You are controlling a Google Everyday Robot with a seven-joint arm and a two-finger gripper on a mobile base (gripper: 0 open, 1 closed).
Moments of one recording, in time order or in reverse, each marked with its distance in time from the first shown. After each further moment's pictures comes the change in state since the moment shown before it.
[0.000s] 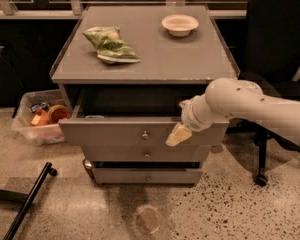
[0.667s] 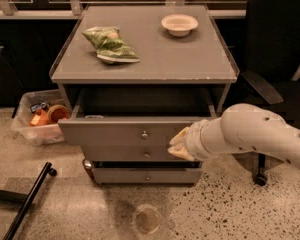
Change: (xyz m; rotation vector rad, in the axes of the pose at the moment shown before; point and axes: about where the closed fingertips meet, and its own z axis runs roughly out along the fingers) arm 0.001 0.094 -0.051 -0.048 -0.084 -0.027
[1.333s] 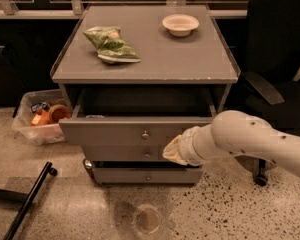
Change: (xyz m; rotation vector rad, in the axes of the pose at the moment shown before) arm 0.008 0.017 0.024 -0.050 -0.001 0.009
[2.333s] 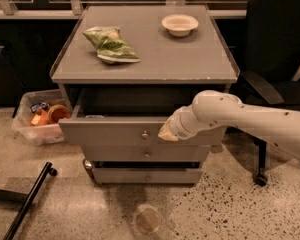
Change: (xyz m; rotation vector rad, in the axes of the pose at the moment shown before) arm -0.002 -0.095 0.071 0.030 0.030 -0.013
